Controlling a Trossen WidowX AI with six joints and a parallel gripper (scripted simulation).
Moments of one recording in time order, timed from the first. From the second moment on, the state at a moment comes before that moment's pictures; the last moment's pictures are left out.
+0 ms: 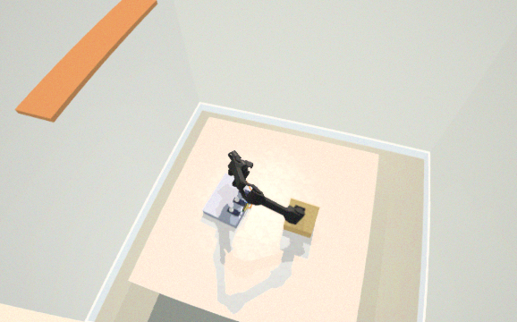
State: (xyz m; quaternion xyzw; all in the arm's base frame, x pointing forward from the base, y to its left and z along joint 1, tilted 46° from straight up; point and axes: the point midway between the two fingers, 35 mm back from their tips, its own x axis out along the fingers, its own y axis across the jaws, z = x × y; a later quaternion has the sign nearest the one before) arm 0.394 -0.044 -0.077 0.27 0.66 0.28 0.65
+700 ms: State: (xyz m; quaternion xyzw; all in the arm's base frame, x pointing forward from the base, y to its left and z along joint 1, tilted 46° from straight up) arm 0.350 -0.018 -0.036 0.27 0.66 0.28 0.64
